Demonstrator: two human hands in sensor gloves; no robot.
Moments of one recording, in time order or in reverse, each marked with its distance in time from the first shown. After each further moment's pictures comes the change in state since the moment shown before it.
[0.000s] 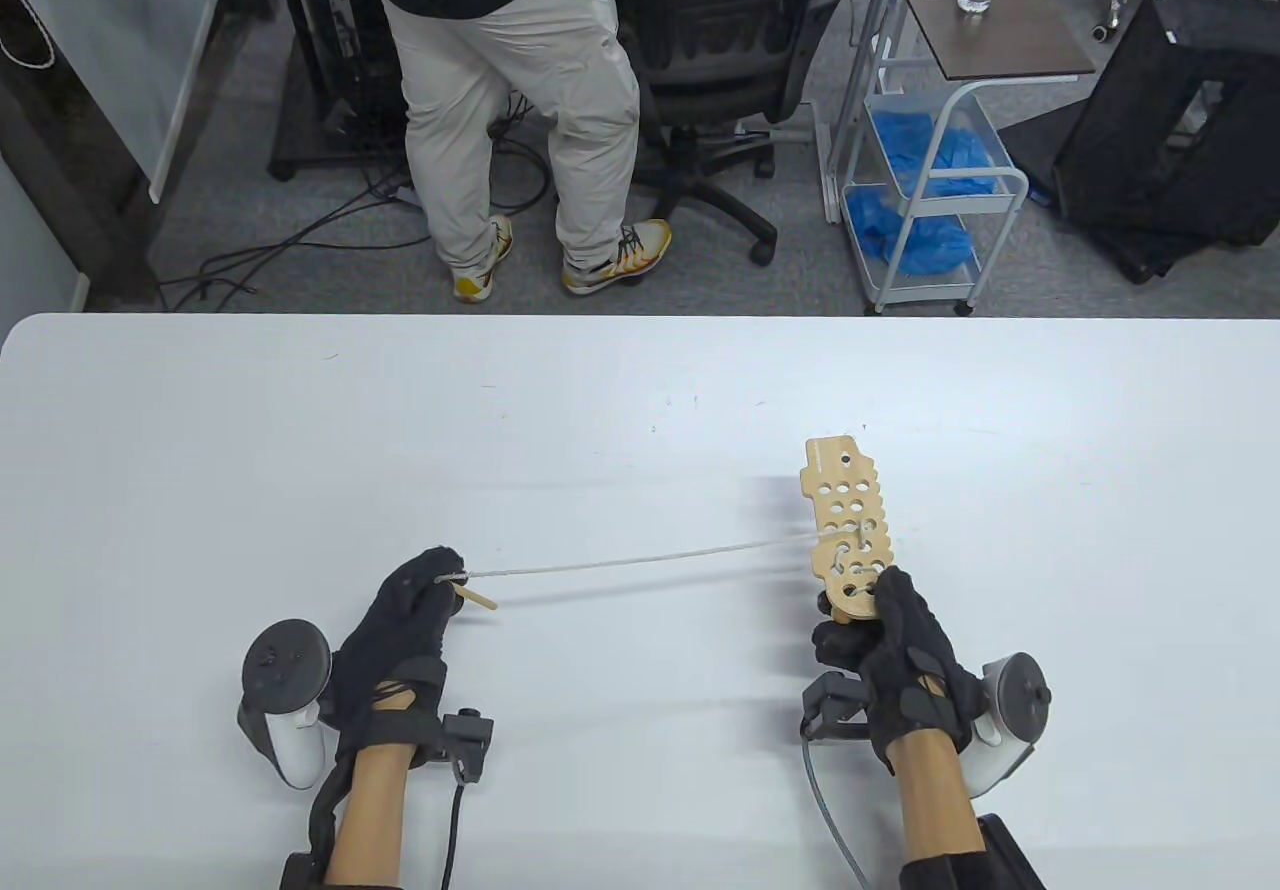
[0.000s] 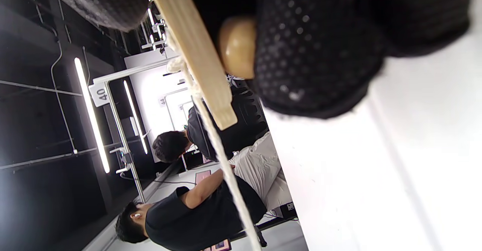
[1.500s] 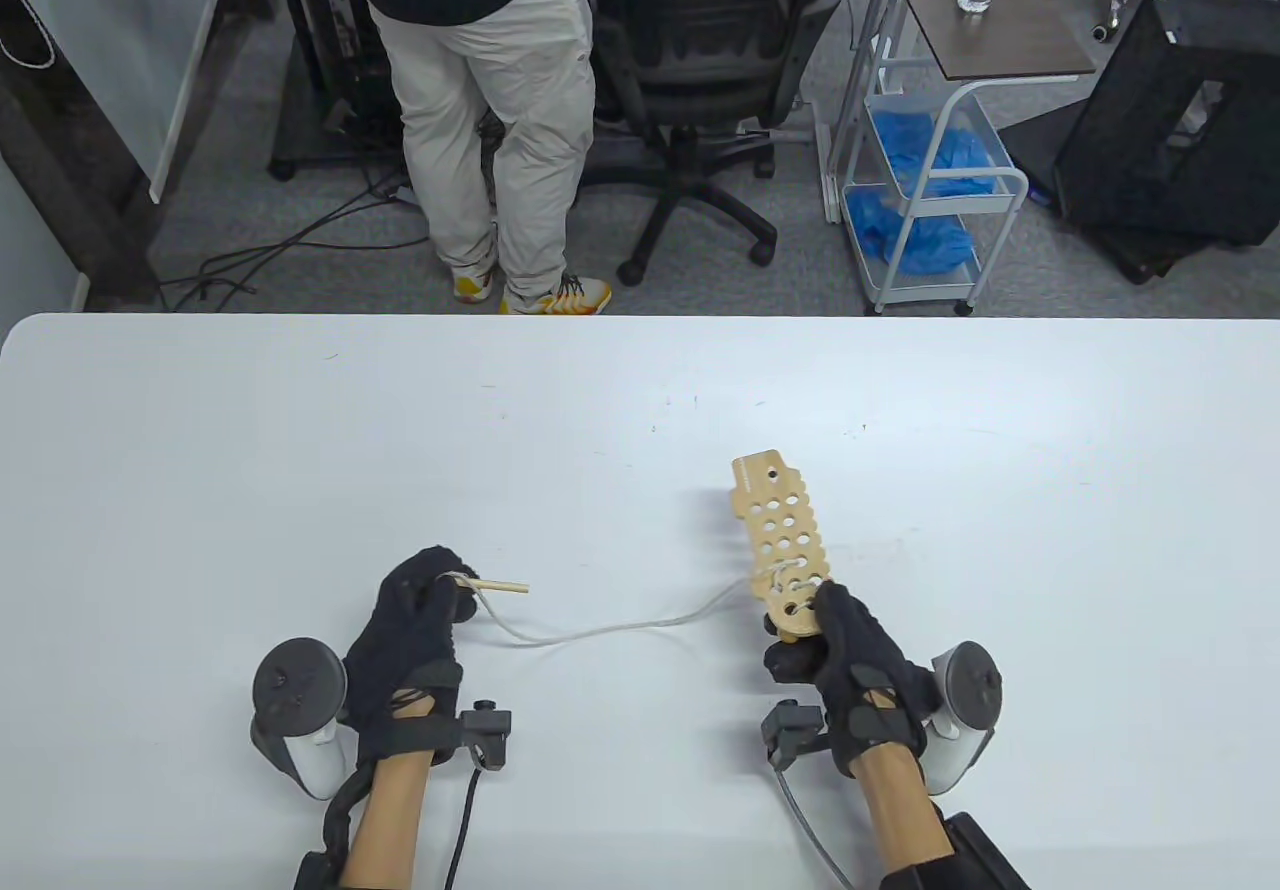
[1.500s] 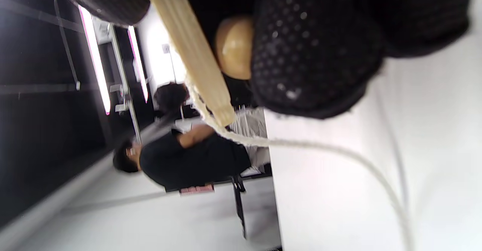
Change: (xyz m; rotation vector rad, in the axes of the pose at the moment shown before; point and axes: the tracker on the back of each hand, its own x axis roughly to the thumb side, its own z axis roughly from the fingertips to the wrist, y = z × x) left_hand 0.019 -0.018 0.012 0.097 -0.195 -0.071; right_hand -0.017 0.043 0.017 0.237 -0.086 0.227
